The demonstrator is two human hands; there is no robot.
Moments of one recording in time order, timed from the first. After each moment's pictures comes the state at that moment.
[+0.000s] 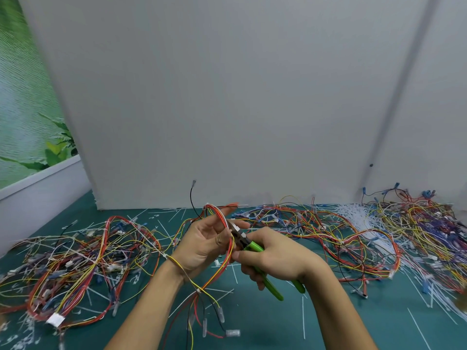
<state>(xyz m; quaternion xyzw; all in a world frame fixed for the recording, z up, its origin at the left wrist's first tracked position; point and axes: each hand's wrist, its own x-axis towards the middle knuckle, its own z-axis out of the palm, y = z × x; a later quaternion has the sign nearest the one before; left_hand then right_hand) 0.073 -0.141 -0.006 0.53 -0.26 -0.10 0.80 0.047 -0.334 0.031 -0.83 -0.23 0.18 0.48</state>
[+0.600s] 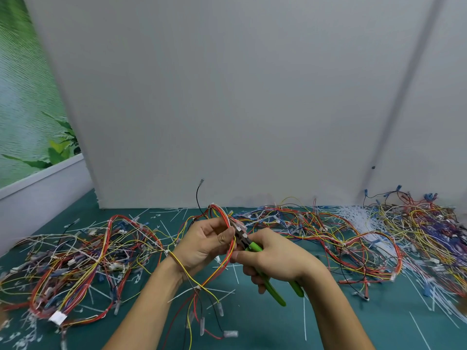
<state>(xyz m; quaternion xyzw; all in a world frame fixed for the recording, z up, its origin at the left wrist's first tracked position) 0.079 -0.136 -0.006 0.56 -0.20 -0.11 0.80 0.046 -0.327 0.031 -0.84 -0.17 0.19 0.48</state>
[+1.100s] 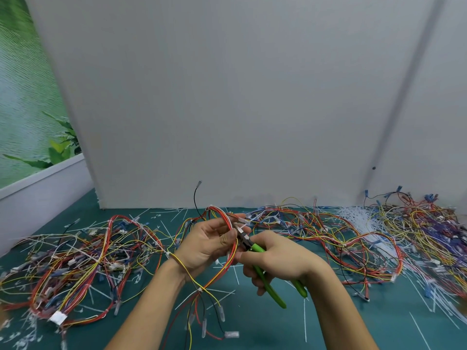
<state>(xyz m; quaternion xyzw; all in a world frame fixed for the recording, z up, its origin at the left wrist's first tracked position) 0.077 -0.139 -0.005 0.55 -0.22 -0.12 0.80 0.044 -0.331 0.037 -0.83 -0.18 0.21 0.49</state>
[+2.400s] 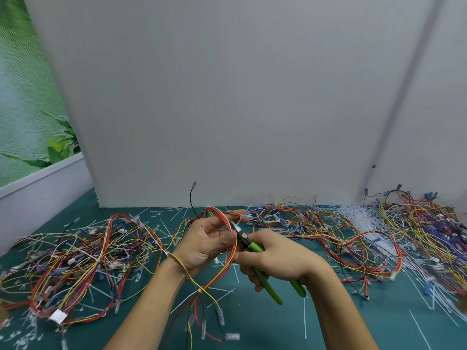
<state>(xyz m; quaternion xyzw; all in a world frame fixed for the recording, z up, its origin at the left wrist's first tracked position) 0.077 -0.136 -0.004 0.55 -0.24 -0.10 0.80 0.042 -0.330 0.038 -0.83 -0.20 0.20 0.48</state>
